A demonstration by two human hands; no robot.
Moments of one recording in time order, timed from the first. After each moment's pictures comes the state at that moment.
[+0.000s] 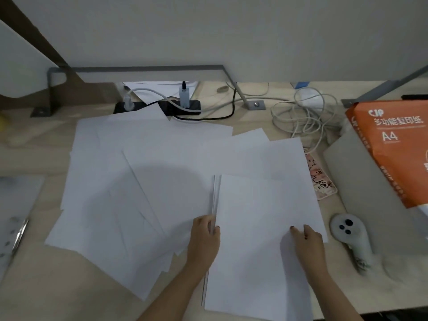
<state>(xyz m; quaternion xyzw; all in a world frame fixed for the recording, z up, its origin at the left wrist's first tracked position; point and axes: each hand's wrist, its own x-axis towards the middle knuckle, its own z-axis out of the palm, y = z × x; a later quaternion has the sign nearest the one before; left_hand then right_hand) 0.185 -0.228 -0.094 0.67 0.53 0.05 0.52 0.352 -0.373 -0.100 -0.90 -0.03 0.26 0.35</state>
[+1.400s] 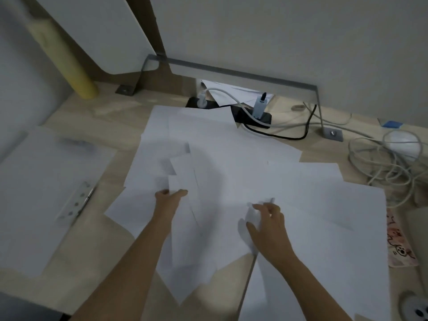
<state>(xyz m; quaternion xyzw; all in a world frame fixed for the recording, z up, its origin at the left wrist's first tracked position) 0.076 -0.064 -0.076 0.31 0.71 0.21 0.60 0.261 -0.198 -0.073 -0.81 -0.47 0.30 0.20</state>
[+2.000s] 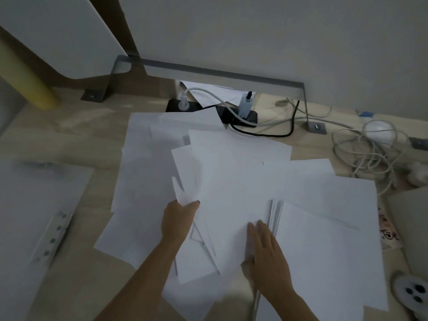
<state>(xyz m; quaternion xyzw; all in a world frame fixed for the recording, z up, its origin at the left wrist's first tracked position) 0.101 -0.056 -0.086 0.48 0.67 0.18 0.55 0.234 -0.225 -0.100 -0.83 -0.53 0.20 0.02</state>
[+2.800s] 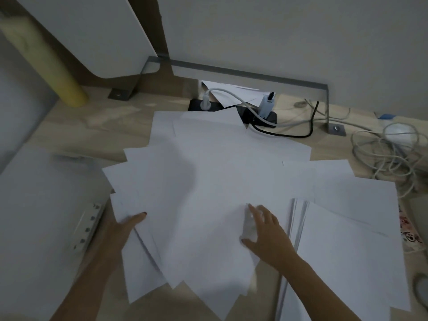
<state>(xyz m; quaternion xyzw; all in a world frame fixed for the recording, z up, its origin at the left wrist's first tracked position) -0.061 -0.028 -0.077 0.35 0.67 0.22 0.62 0.216 -0.169 -0.090 -0.81 -0.52 0.29 0.01</state>
